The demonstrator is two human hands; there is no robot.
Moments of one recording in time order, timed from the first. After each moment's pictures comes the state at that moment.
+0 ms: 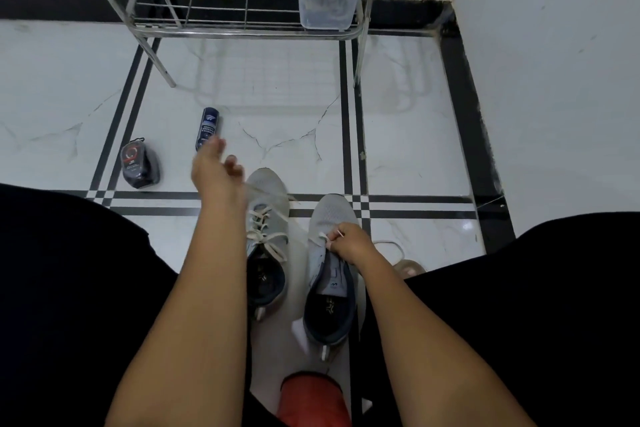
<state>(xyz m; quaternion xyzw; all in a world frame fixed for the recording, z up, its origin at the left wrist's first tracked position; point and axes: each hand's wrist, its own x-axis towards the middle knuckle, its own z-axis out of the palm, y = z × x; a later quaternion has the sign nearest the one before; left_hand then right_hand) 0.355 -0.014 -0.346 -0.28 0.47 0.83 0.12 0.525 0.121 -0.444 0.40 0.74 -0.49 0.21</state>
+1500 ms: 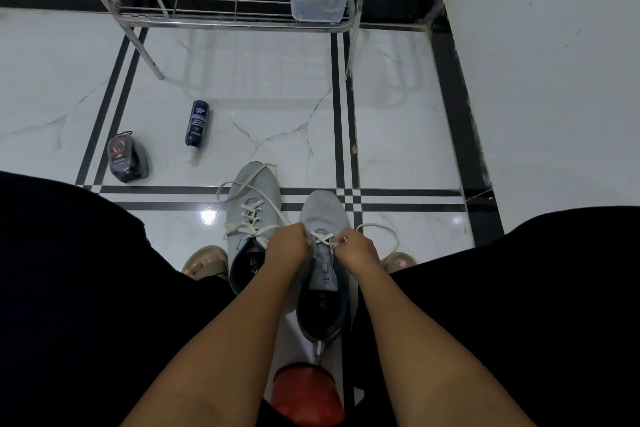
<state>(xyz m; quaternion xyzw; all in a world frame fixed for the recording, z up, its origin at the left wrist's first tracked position) 0.467 0.007 -0.454 0.18 0.90 0.15 0.37 0.556 0.118 -0.450 0.46 0.77 -0.38 0.22</state>
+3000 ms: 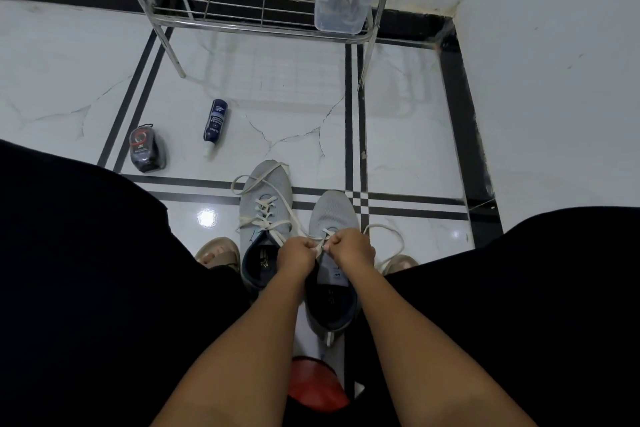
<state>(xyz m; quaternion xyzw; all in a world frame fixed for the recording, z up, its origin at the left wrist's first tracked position) 0.494 -0.013 -0.450 0.00 0.86 0.33 0.40 0.541 0.084 -0.428 0.49 0.78 -0.33 0.19</state>
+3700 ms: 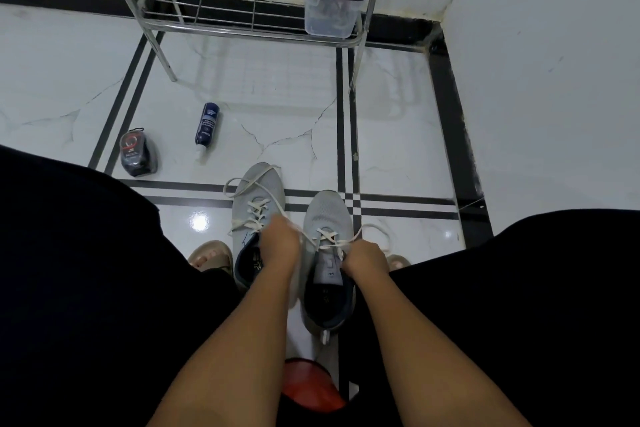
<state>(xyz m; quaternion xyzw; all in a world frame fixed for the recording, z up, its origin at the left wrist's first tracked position) 0.474 -0.009 -0.435 -0.05 0.90 0.35 0.25 0.568 0.105 -0.423 0.46 0.82 -0.22 0.28</state>
